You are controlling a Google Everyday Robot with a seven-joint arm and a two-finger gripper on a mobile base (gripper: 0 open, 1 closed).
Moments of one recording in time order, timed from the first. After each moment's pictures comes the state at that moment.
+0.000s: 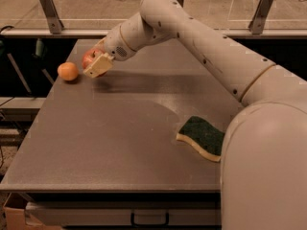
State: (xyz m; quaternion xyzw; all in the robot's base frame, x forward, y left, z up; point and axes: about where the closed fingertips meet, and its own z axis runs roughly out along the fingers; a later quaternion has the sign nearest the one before) arm 0.680 0.171 0.879 -0.64 0.61 0.27 0.39
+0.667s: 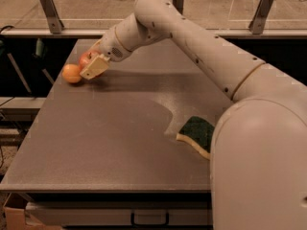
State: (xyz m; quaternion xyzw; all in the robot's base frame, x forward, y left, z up) arm 0.684 0.182 0.869 -0.65 0.61 0.27 0.37
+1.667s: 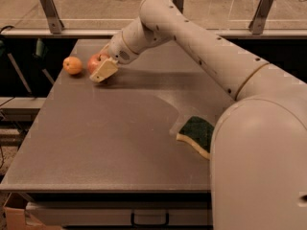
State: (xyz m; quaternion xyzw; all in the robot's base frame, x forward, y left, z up) arm 0.696 0.161 0.846 -0.64 0.63 0.25 0.35
